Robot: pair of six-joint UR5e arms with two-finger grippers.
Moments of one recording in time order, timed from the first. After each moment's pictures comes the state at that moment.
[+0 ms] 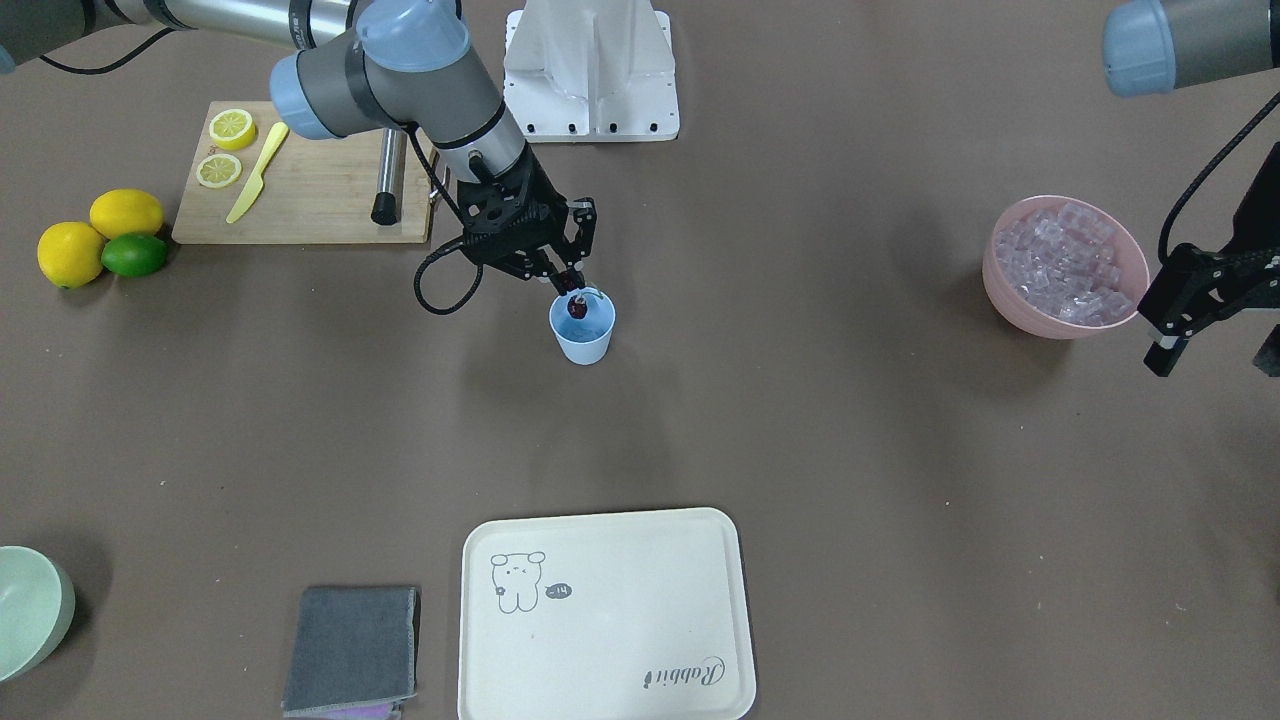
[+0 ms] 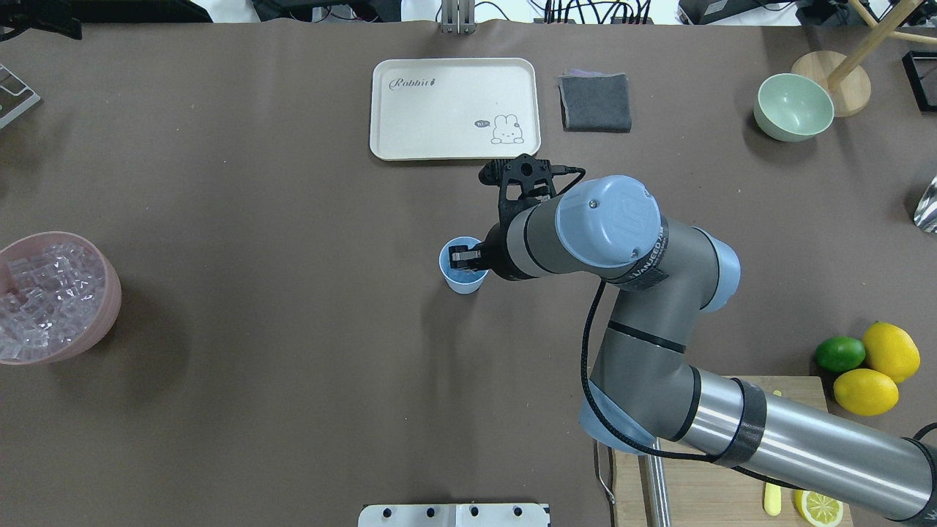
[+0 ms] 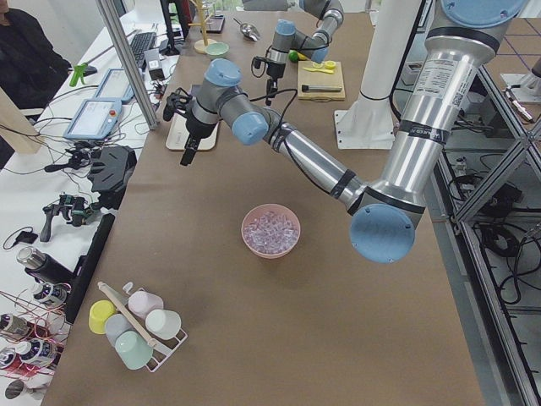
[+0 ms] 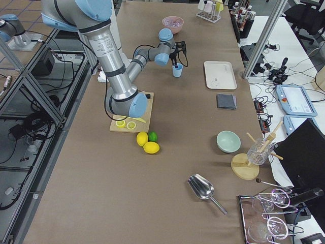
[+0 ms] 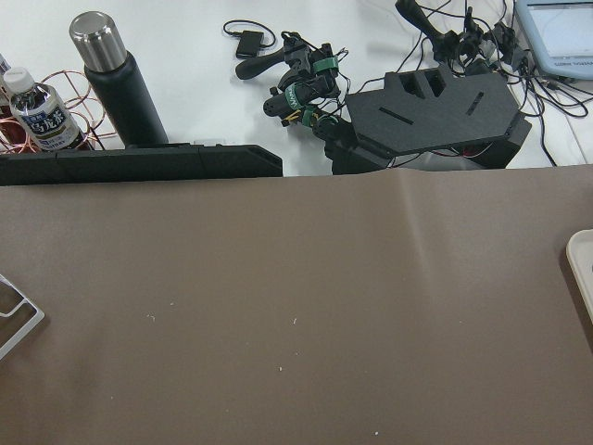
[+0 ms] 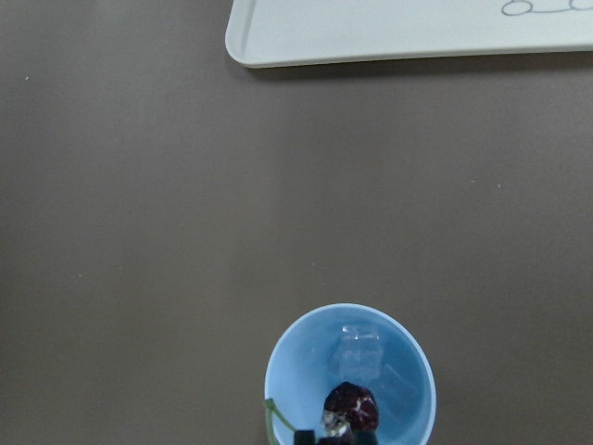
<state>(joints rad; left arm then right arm) -1.23 -1.88 -1.88 -1.81 -2.01 -0.73 0.50 -0.98 1.73 -1.17 1.79 1.18</state>
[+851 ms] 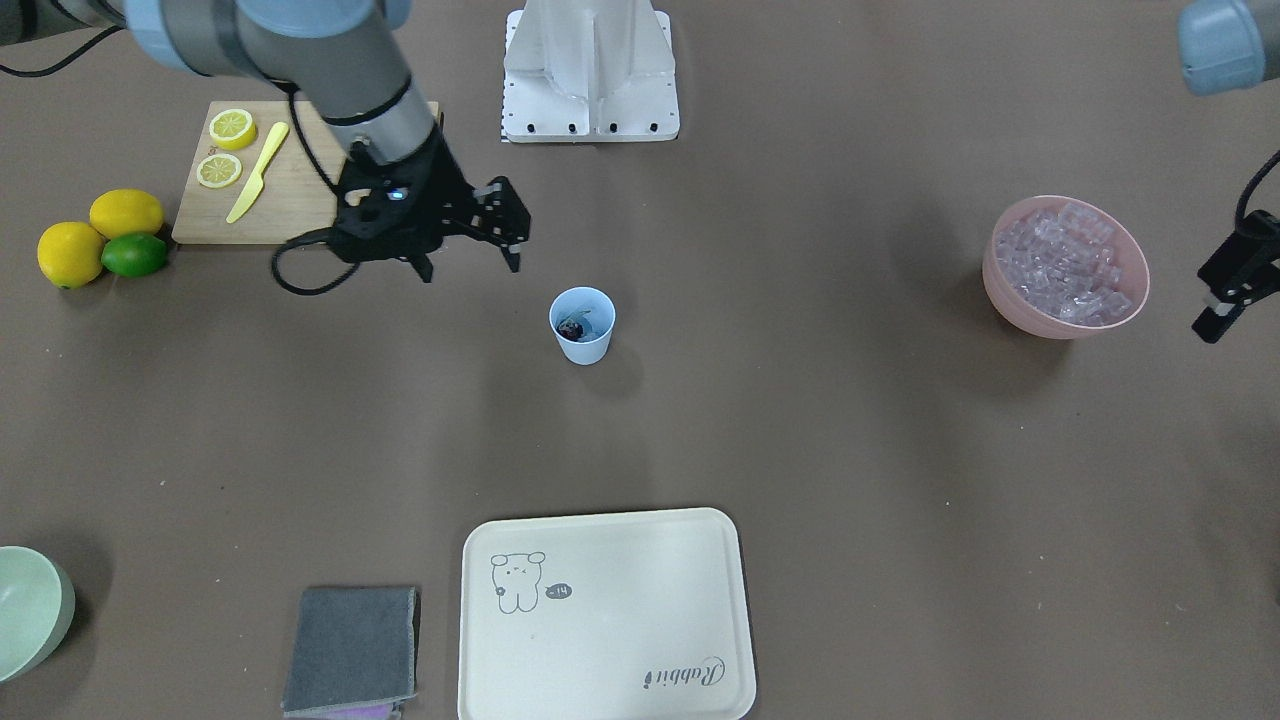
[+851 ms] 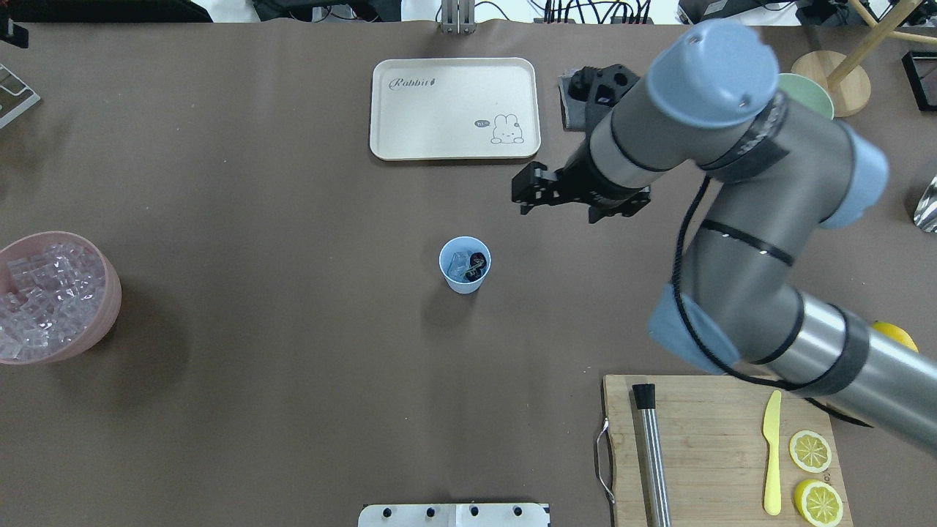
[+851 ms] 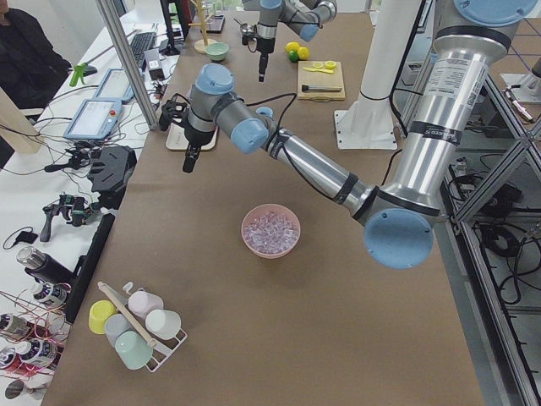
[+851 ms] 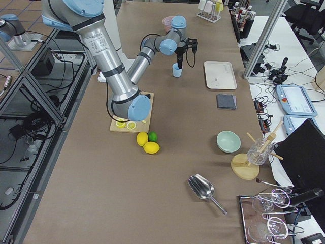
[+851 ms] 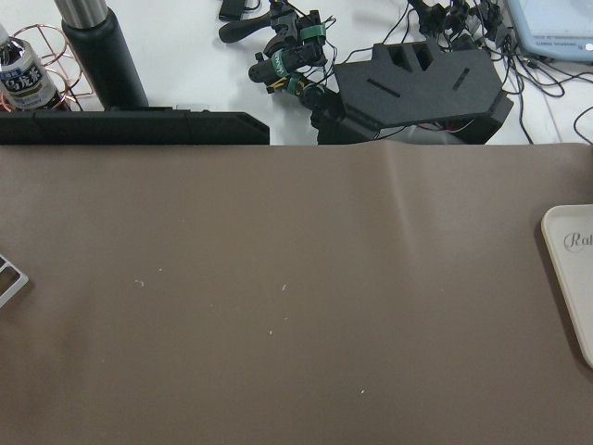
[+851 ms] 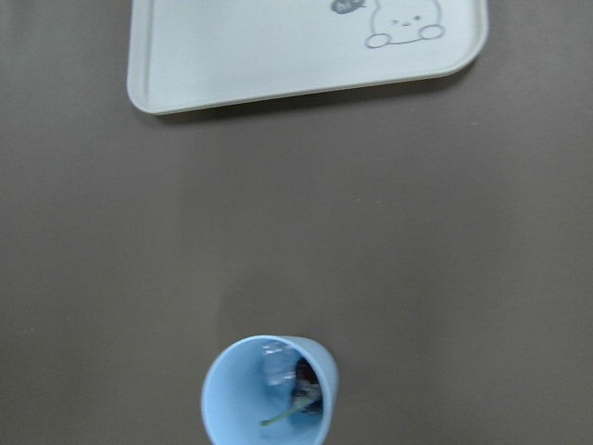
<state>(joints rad) -1.39 -1.80 -1.85 -1.79 -2.25 -0.51 0.77 -1.04 1.96 -1.64 2.08 1.14</state>
